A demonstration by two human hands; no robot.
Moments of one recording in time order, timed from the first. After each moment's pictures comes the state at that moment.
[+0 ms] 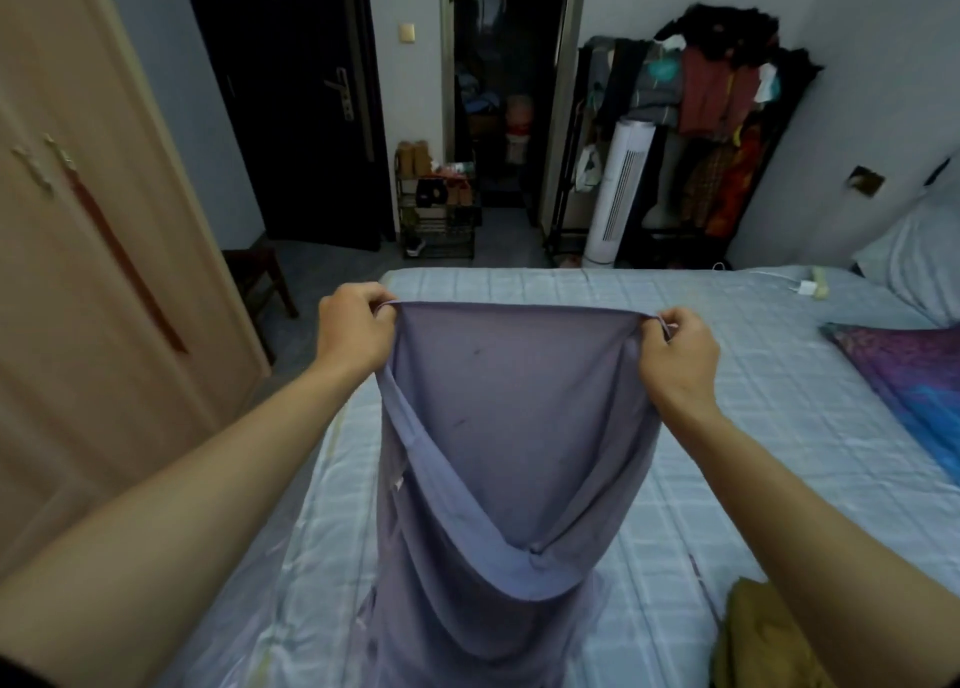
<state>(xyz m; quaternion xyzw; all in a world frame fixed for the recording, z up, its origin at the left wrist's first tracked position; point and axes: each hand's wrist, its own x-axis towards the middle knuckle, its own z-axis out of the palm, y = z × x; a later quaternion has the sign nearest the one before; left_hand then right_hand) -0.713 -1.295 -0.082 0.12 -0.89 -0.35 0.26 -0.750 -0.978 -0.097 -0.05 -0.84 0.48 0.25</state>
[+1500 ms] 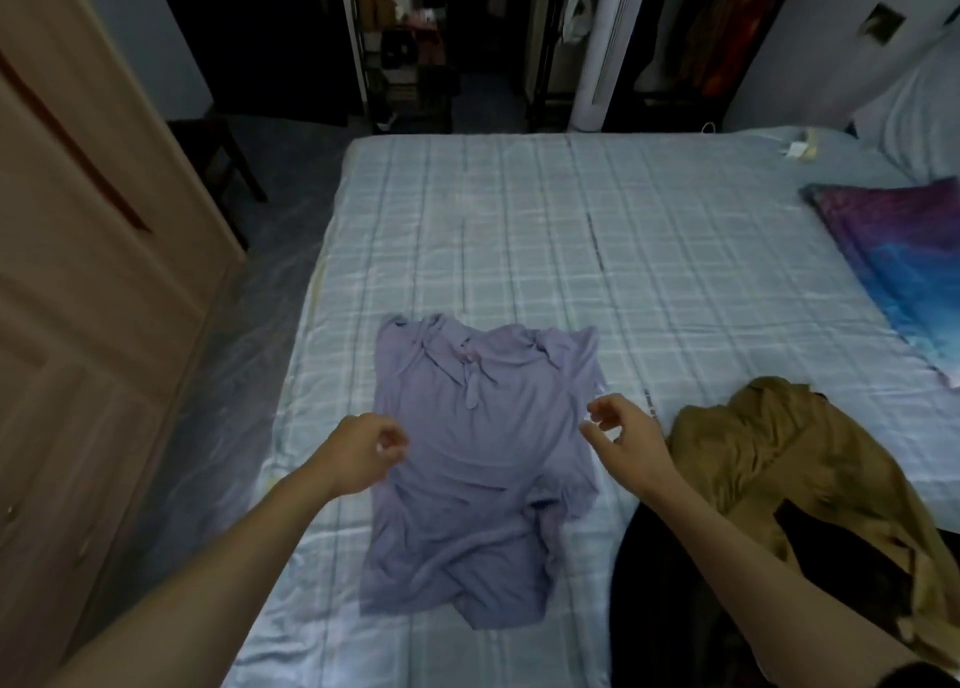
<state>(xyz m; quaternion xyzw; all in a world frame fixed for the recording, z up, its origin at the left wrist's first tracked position) -0.516 -1.253 -0.301 0.01 -0.93 -0.32 -0.17 -0.563 -0.890 -0.315 0.05 -0.91 0.41 -0.02</state>
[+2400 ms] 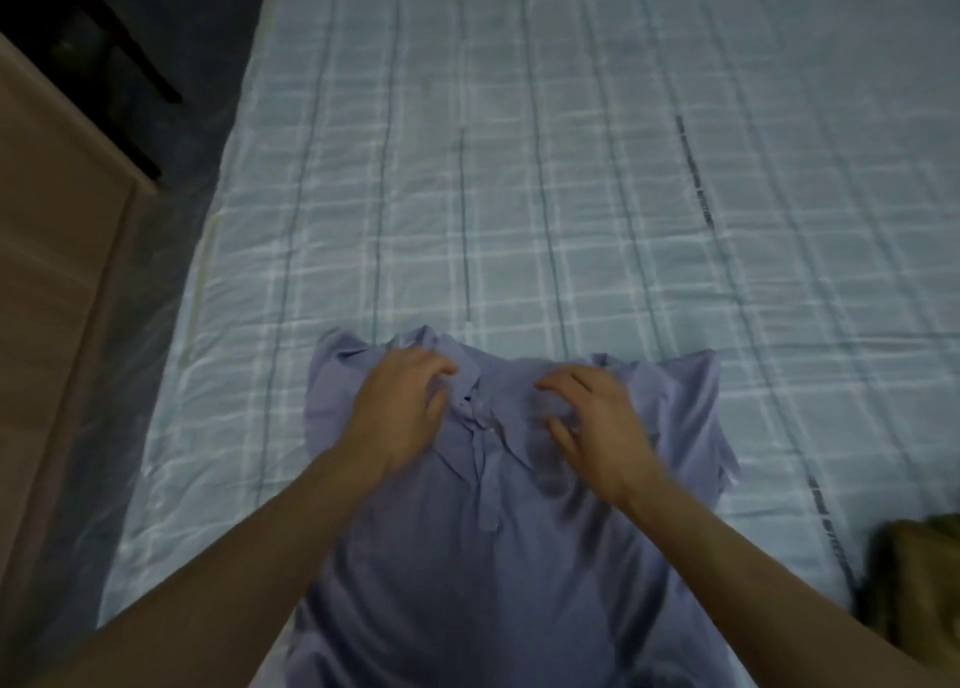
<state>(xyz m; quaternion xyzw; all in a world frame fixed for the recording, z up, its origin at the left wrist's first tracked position) -0.838 -1.256 -0.540 -0.04 -0.95 -0.29 -0.07 -0.849 -0.996 -0.550 0.21 -0.94 0.28 -0.04</state>
